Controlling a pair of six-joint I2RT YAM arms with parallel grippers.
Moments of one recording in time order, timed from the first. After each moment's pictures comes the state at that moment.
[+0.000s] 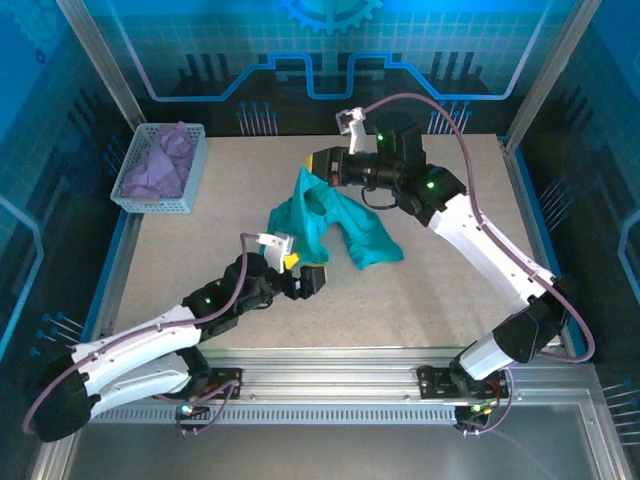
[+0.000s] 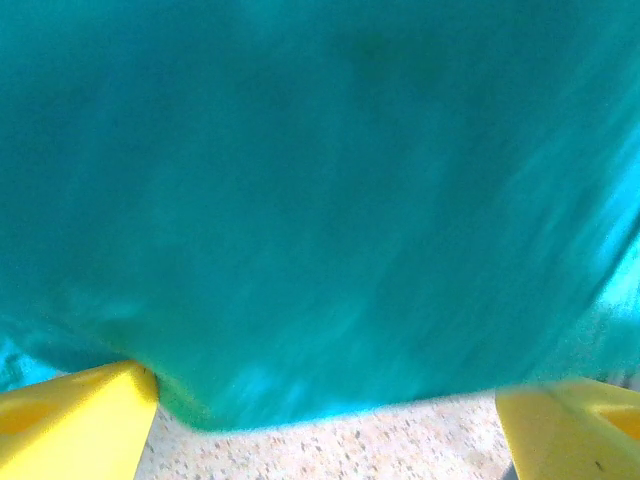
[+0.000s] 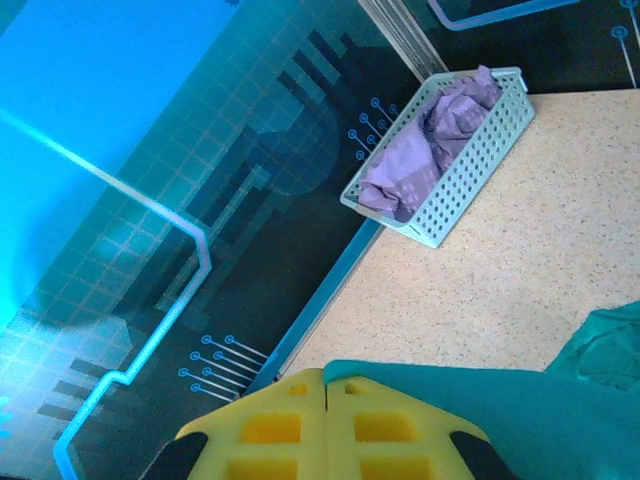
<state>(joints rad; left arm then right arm) -0.82 0.95 0.53 0.08 -0.07 -0.51 0.61 1.54 1.63 -0.39 -0.48 0.62</state>
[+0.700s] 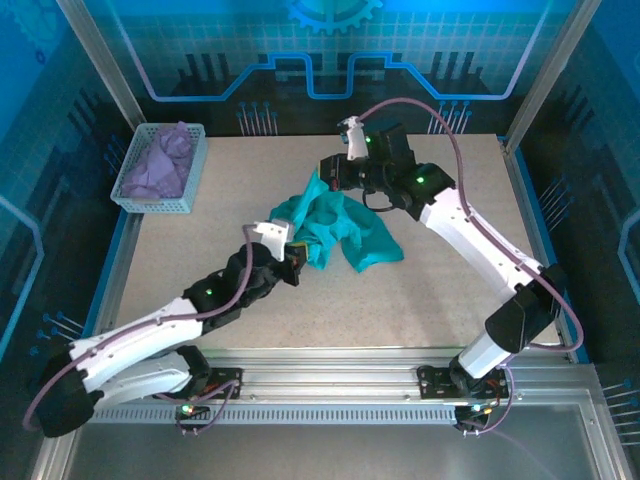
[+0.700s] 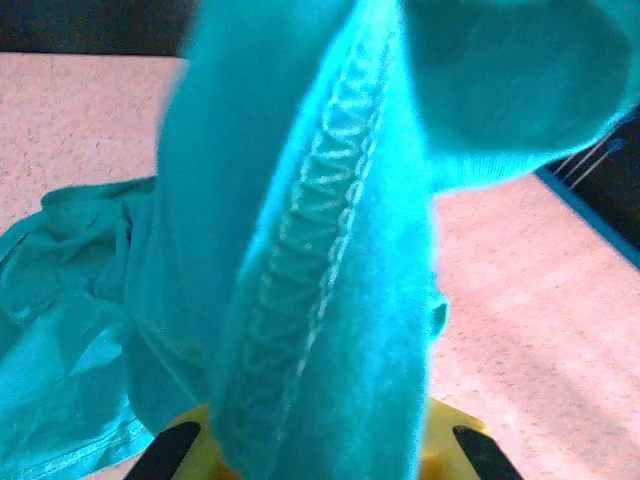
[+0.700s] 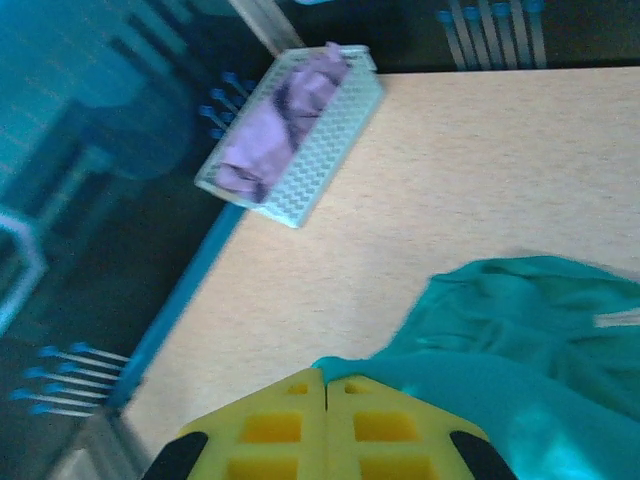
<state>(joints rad) -0.81 0.95 0.63 -0.01 -0.22 -0.42 0.60 1.60 1.65 -0.55 -0.24 0.46</state>
